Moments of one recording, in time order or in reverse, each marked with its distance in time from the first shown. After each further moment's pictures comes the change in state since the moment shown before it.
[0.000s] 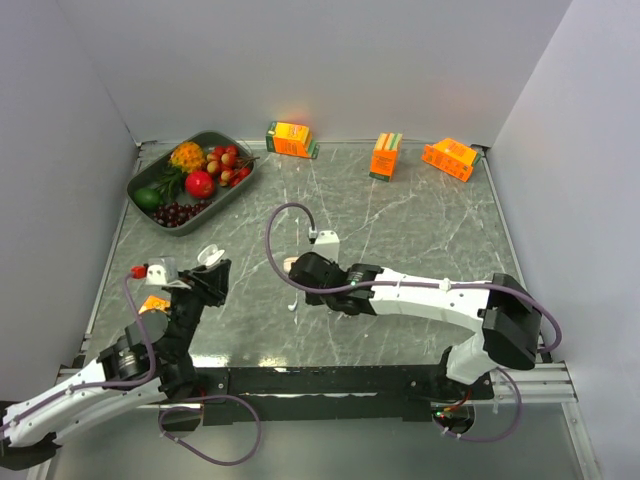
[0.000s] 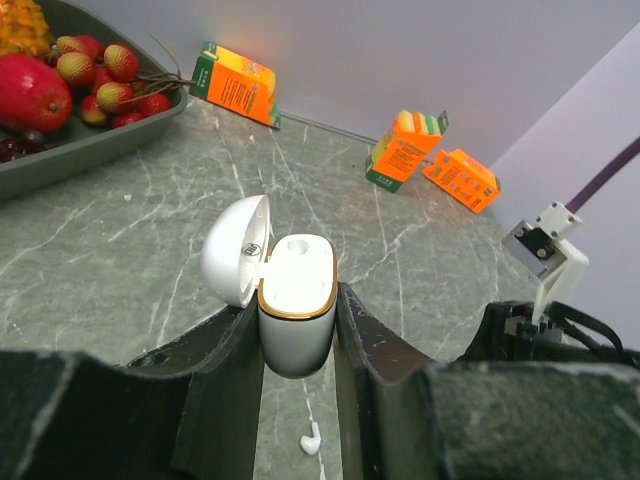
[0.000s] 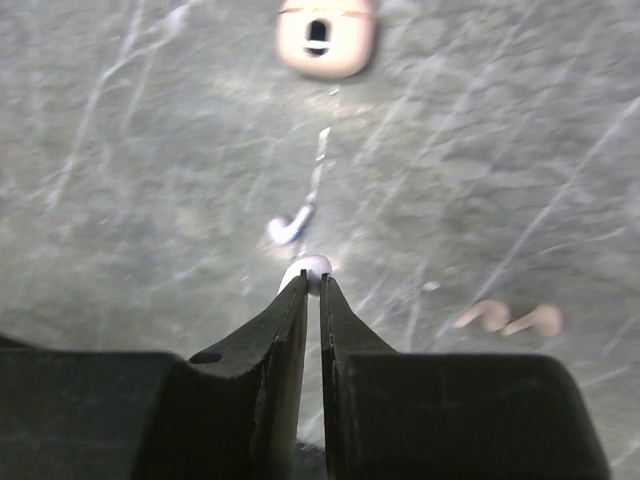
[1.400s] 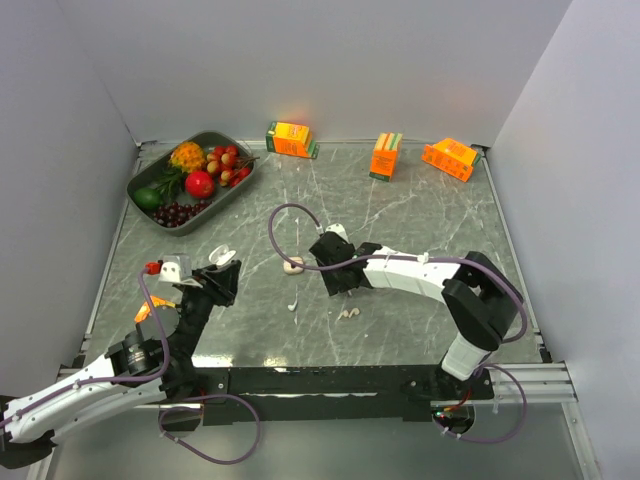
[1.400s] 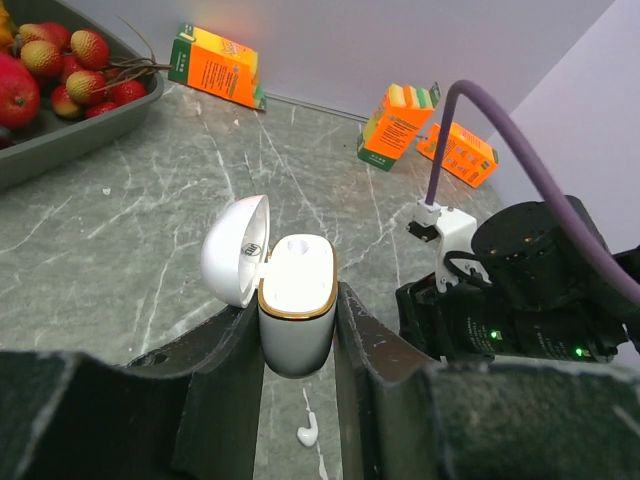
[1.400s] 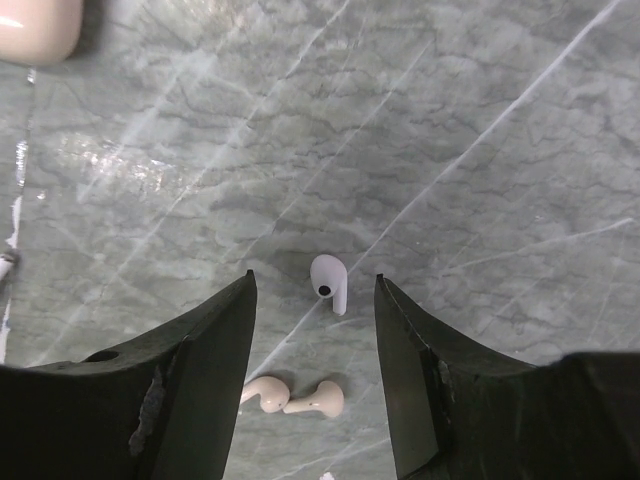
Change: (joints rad) left arm 0.000 0.087 -0.015 0.062 0.051 0.016; right arm -0.280 0.153 -0.061 0.012 -0.137 -0.441
